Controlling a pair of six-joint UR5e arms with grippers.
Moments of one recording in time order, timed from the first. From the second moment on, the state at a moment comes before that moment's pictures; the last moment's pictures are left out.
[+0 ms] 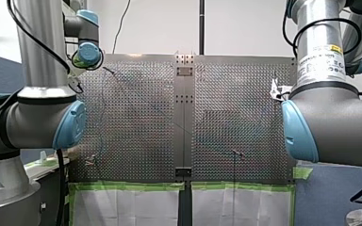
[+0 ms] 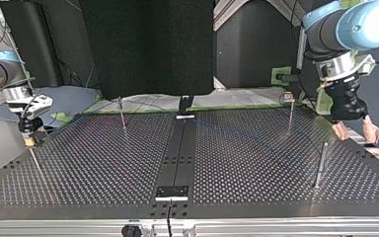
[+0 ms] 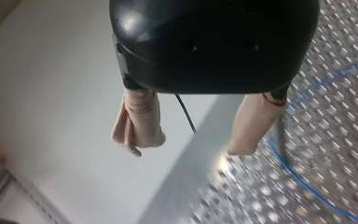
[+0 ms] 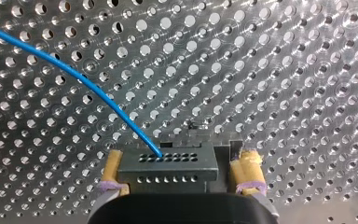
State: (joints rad) left arm 0.13 -1.34 -1.94 -2.86 -1.83 -2.22; right arm 1.49 -1.05 1.44 -0.37 1.06 1.66
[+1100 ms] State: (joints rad) left arm 0.13 -1.37 -1.66 -3.14 -1.59 -1.94; right arm 1.49 -1.05 1.44 -0.37 1.06 1.66
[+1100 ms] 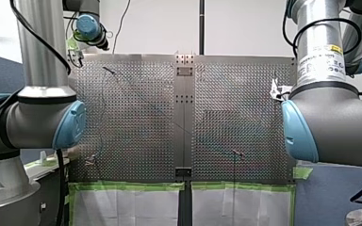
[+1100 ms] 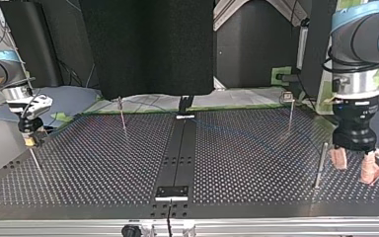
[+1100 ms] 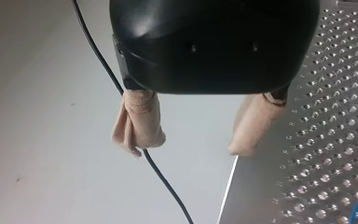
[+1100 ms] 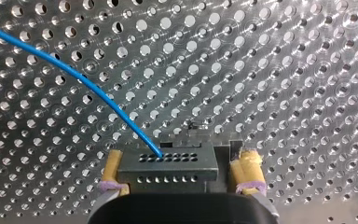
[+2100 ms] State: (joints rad) left arm -0.02 -1.43 -1.56 -3.42 -1.65 -1.66; right arm 1.49 -1.05 1.44 -0.37 1.06 1.66
